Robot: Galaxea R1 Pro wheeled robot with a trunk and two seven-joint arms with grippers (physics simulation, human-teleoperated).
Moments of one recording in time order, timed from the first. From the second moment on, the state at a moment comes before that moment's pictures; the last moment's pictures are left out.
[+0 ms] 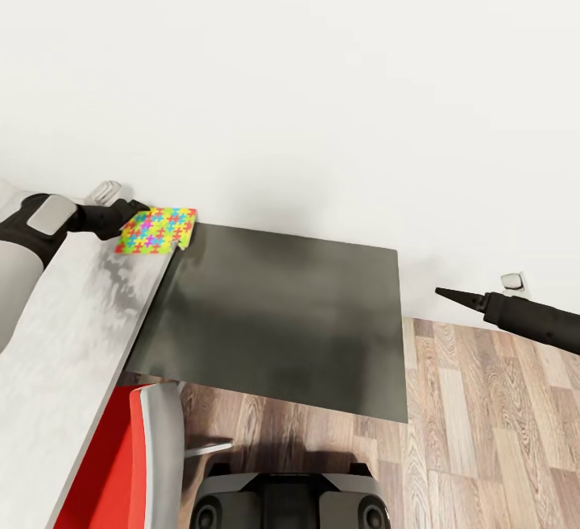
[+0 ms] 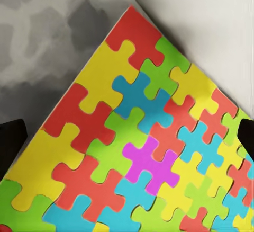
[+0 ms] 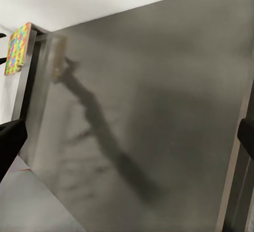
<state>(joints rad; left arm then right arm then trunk) -1.53 0.38 -0.16 -0.29 0.90 0.67 0.06 -0.48 -0.56 -0.24 -1.61 -0.91 1.04 0.55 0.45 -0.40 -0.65</state>
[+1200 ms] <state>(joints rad) -1.53 0.38 -0.10 -0.29 0.91 0.71 0.06 -0.48 -0.56 -0.24 -1.61 -0.91 1.04 0.55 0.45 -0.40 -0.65</state>
